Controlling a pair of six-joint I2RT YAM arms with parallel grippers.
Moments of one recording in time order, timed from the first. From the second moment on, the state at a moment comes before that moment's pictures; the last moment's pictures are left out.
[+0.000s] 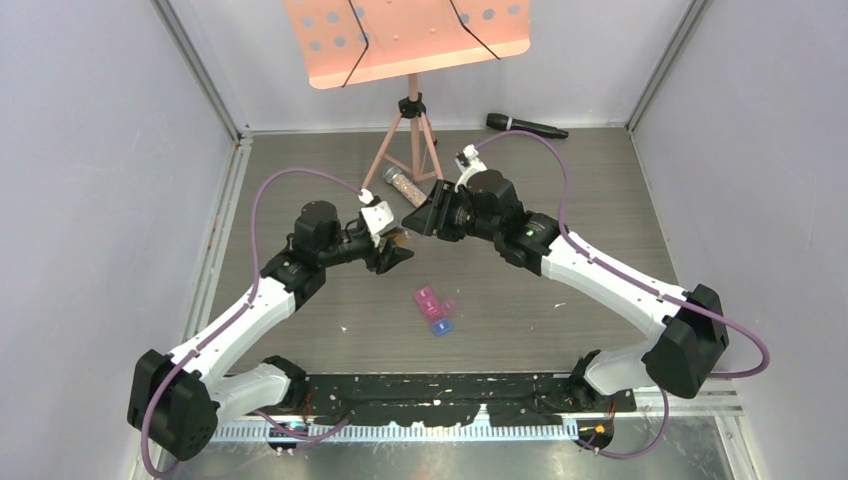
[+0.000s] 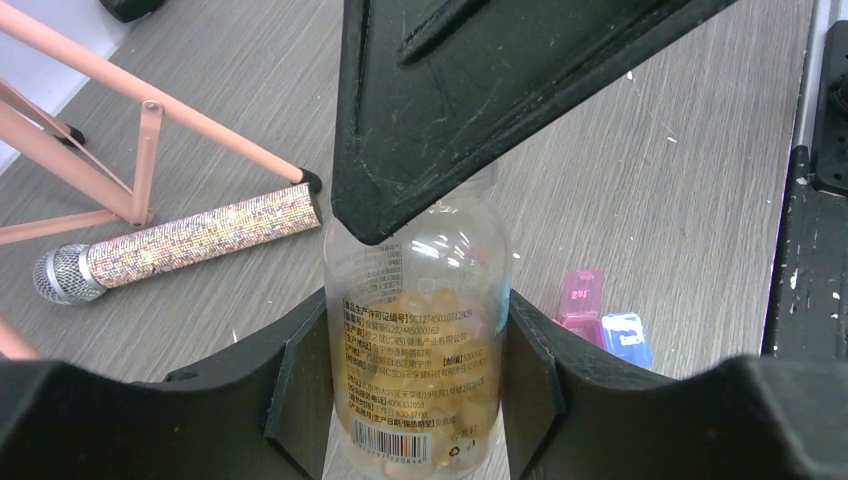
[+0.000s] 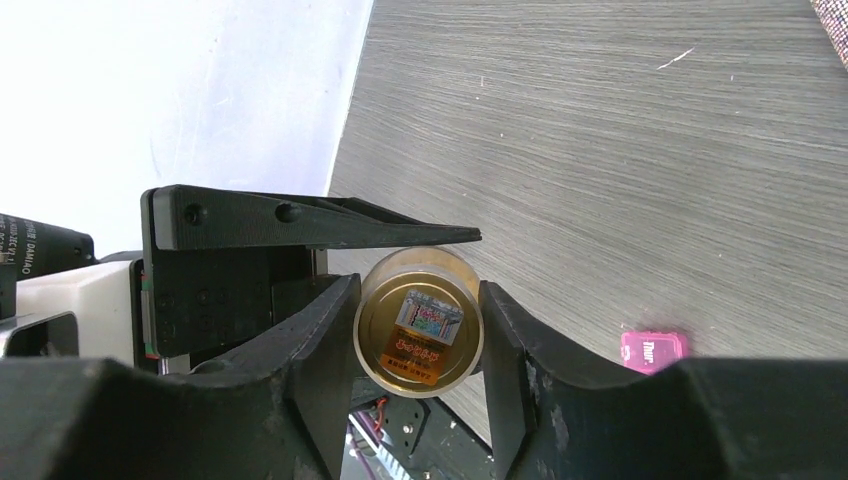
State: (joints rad) left arm -0.50 1.07 0.74 0.03 0.60 0.28; right arm 0.78 1.38 1.16 -0.17 -0.11 0.86
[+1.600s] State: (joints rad) left arm -0.49 1.07 0.80 -0.10 0.60 0.42; right arm 0.69 1.43 1.19 -0.21 -0.44 0.81
